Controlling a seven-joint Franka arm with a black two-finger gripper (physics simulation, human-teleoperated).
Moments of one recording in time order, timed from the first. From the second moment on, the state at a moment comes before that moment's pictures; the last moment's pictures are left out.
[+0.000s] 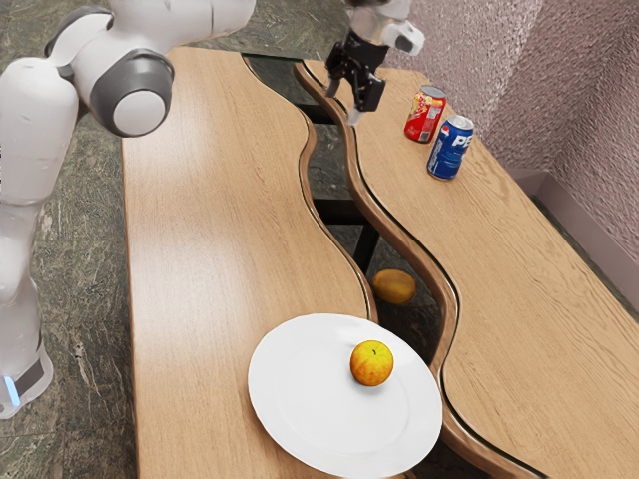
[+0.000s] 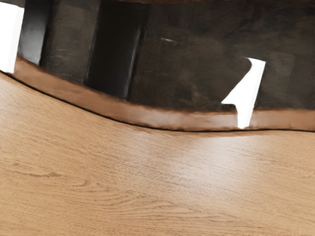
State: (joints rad) arm -0.03 0.31 0.36 -1.08 -0.02 1.29 0.09
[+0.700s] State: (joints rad) arm -0.60 0.18 0.23 -1.50 -0.14 1.51 -0.06
